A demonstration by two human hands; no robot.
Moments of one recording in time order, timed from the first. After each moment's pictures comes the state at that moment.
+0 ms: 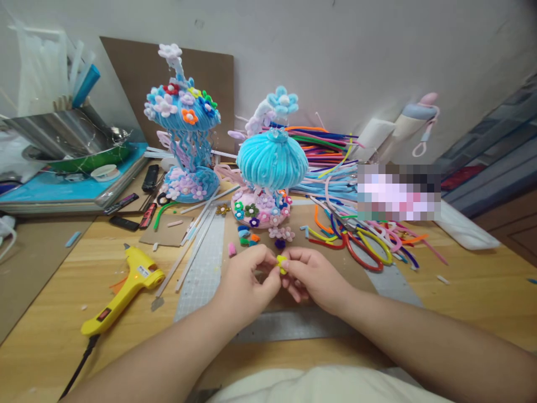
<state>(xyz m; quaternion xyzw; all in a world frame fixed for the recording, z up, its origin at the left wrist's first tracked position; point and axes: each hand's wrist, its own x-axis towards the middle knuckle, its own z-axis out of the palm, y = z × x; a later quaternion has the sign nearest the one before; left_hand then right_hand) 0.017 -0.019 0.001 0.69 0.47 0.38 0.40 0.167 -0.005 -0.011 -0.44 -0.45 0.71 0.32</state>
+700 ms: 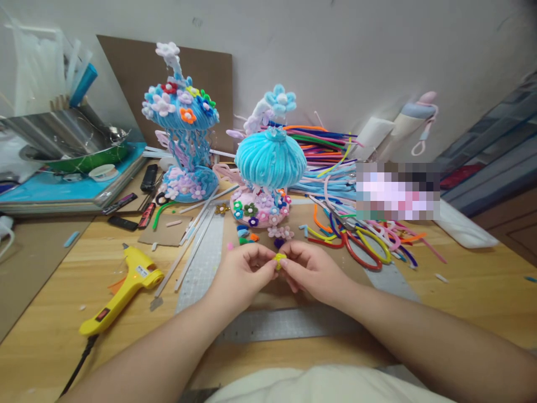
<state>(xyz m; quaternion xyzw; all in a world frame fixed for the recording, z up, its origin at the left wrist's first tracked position) 0.017 -0.008 -0.001 0.53 0.49 0.39 0.57 0.172 -0.002 -0.007 -0.41 -0.59 0.60 0.34</state>
